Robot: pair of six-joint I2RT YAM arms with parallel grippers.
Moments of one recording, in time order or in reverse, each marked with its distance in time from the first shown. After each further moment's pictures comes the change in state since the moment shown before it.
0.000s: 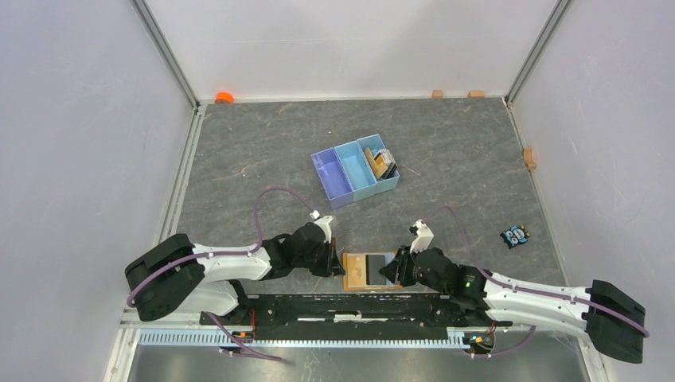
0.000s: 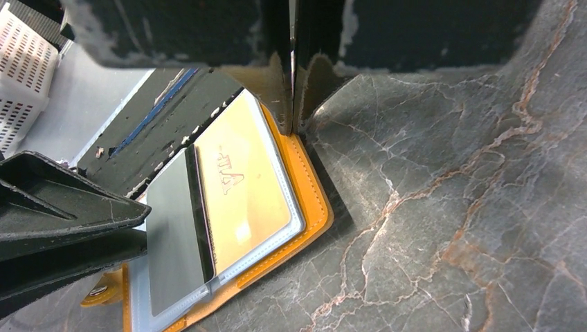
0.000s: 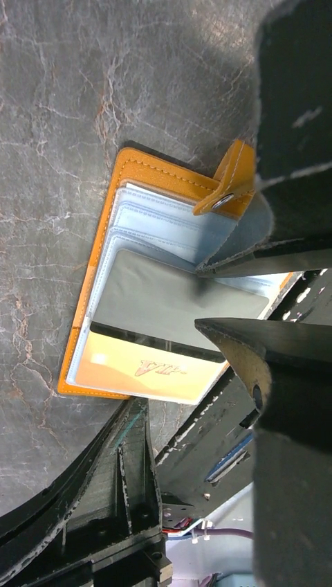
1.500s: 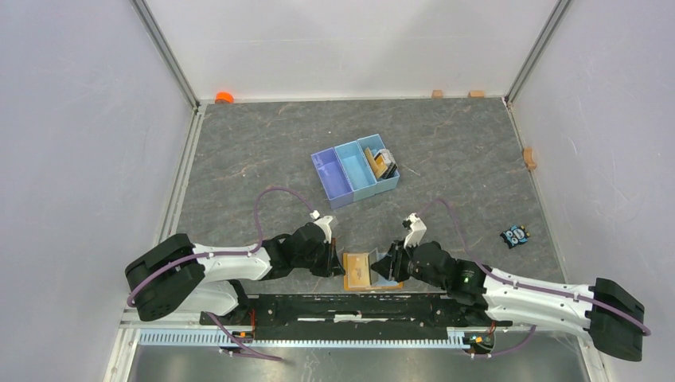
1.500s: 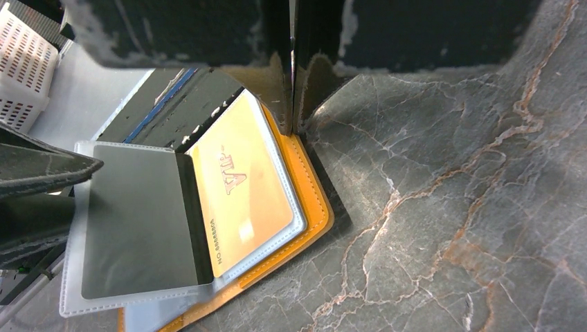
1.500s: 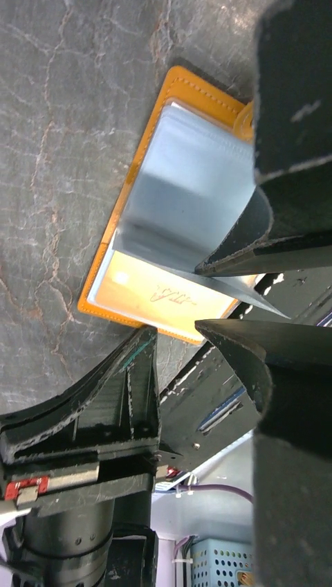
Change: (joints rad) left arm 0.000 0.001 -0.003 0.008 -0.002 0.000; right arm 0.003 -0.004 0.083 0.002 -0.042 -0.055
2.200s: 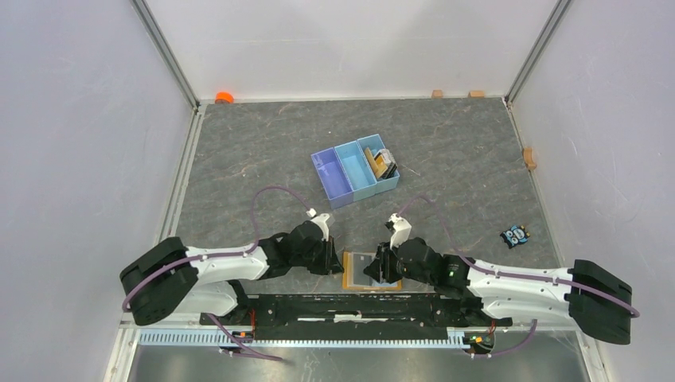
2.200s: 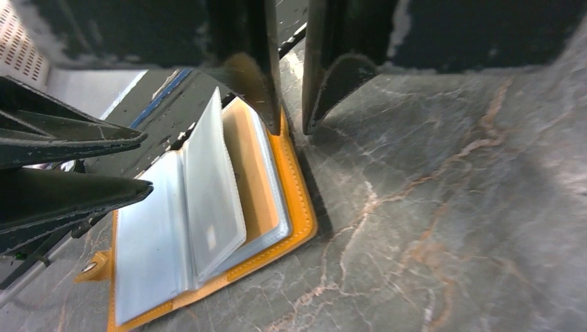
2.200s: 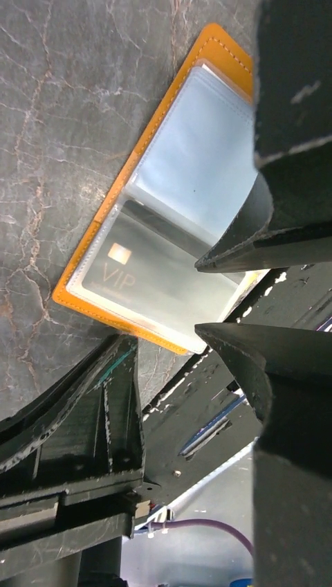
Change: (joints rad) left arm 0.010 -0.016 0.012 -0.035 -0.018 0.003; right arm 0.025 0.230 0.103 0.034 -0.043 -0.063
